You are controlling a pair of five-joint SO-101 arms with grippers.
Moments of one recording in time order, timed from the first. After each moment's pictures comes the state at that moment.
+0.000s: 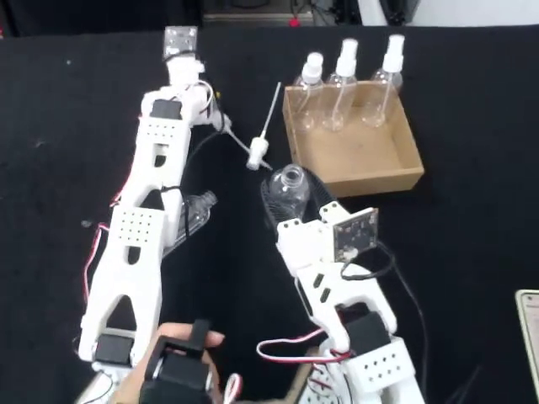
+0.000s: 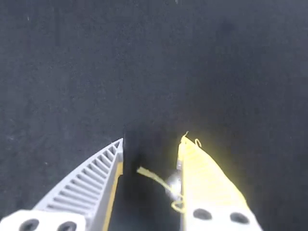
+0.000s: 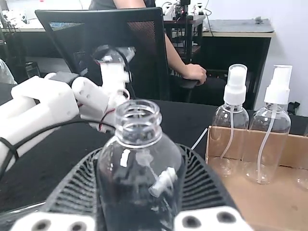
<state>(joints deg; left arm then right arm) 1.2 76.5 -78.8 53.7 -0.6 -19.8 -100.9 97.0 19.0 -1.8</state>
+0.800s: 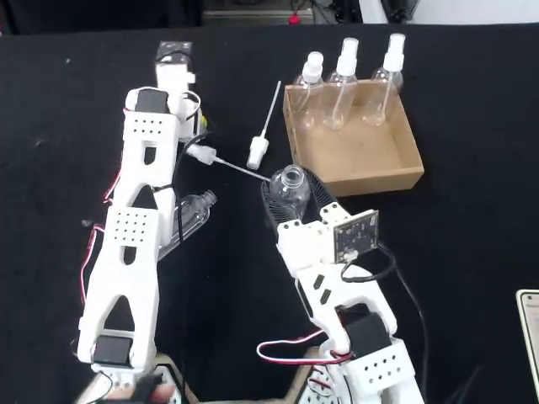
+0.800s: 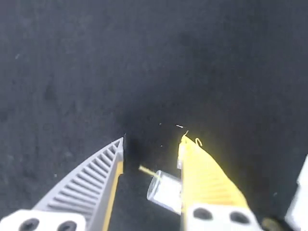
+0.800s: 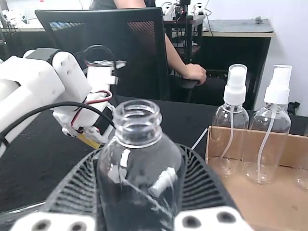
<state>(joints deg) -0.8 76.5 -92.0 87.6 4.4 -19.8 -100.9 97.0 19.0 -1.8</state>
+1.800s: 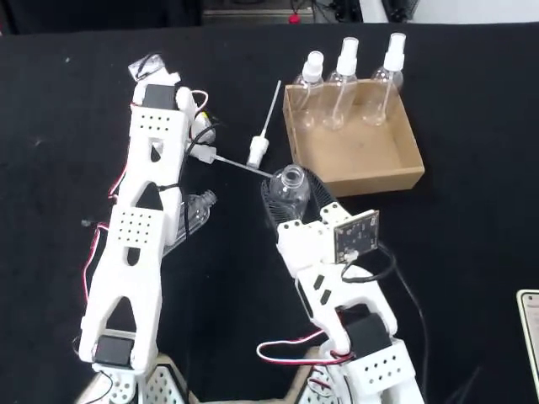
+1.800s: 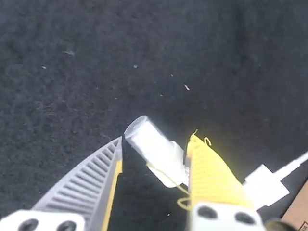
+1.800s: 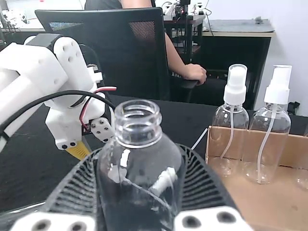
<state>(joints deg) 1.8 73.7 -92.1 100.2 35.4 -19.8 -100.9 97.0 19.0 -1.8</state>
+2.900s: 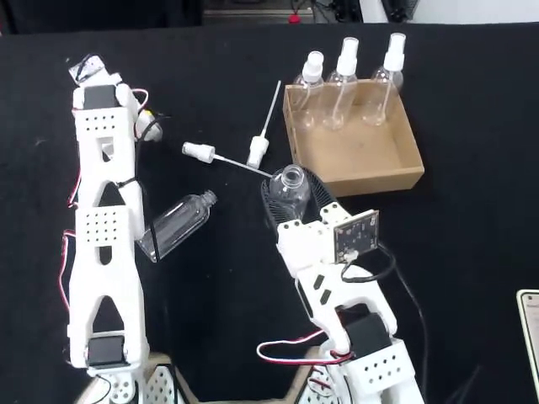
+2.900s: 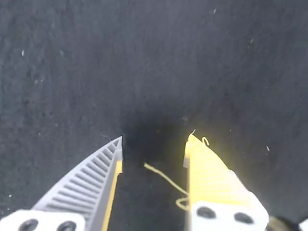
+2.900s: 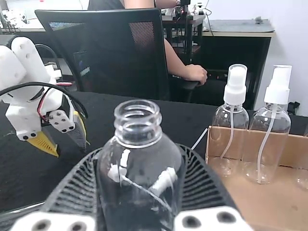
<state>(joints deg) -11.1 73.1 -92.1 100.2 27.0 -19.8 -100.9 97.0 19.0 -1.8</state>
